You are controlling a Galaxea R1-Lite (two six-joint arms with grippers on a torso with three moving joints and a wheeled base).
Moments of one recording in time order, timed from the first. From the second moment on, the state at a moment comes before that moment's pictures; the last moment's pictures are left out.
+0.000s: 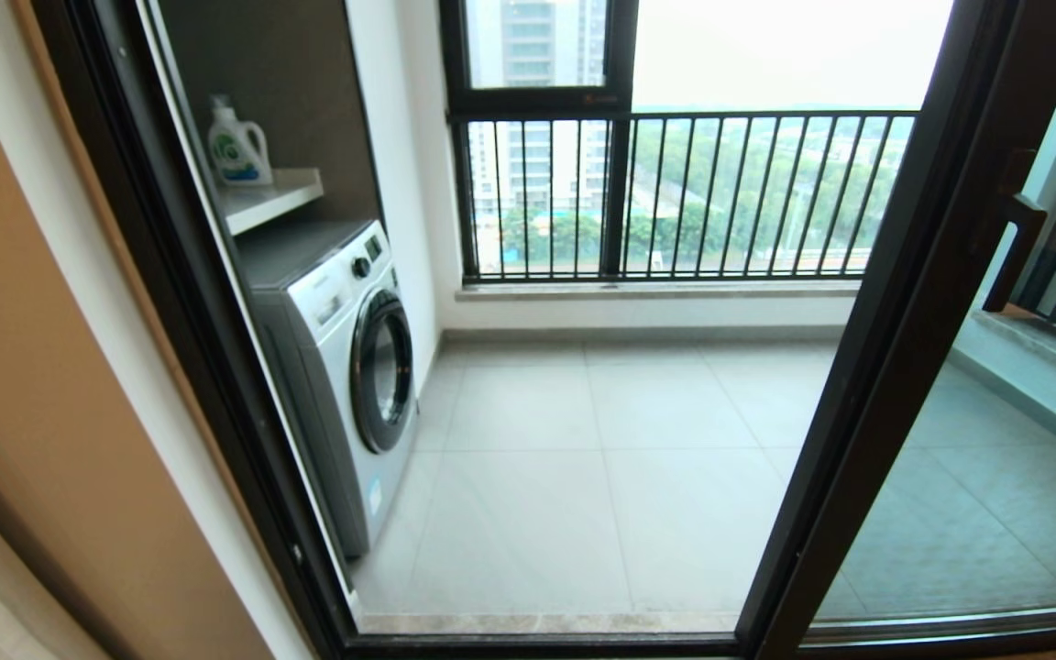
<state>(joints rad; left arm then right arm) 0.00 0.00 0.00 0.00 -0.02 0.03 -0.65 1.78 -1.51 -0.12 0.33 -0.03</state>
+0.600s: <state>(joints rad) 0.00 0.00 0.00 0.00 -0.02 0.03 -0.58 1.97 -1.67 -0.11 0.39 -0.02</state>
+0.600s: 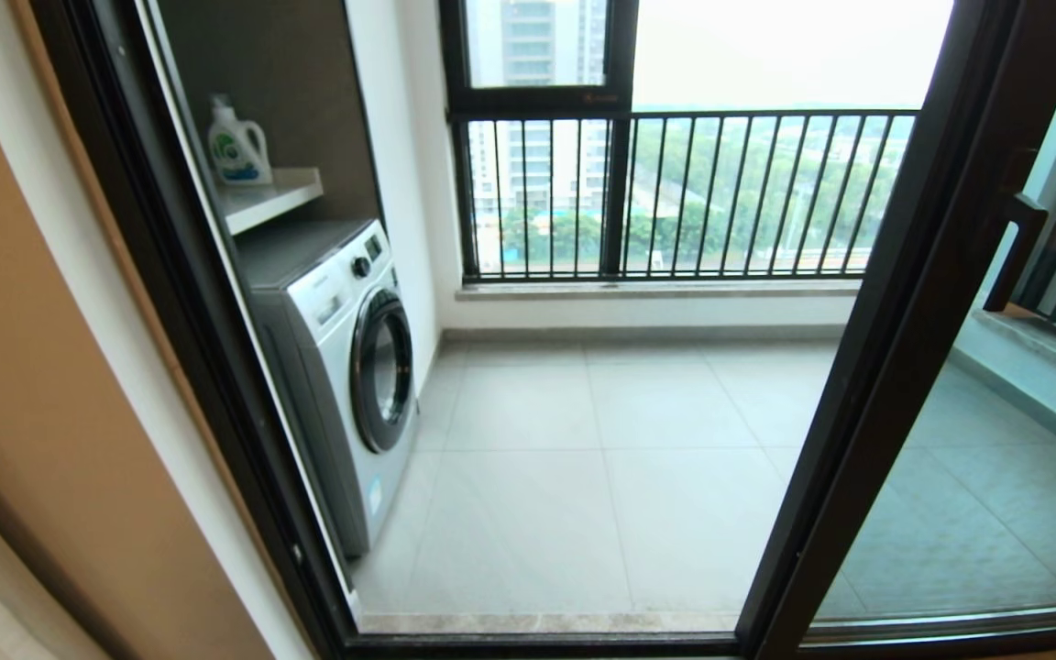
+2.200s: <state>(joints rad) 0.00 0.00 0.00 0.00 -0.02 0.03 -0.43 2.00 -1.72 -0.11 0.37 0.04</state>
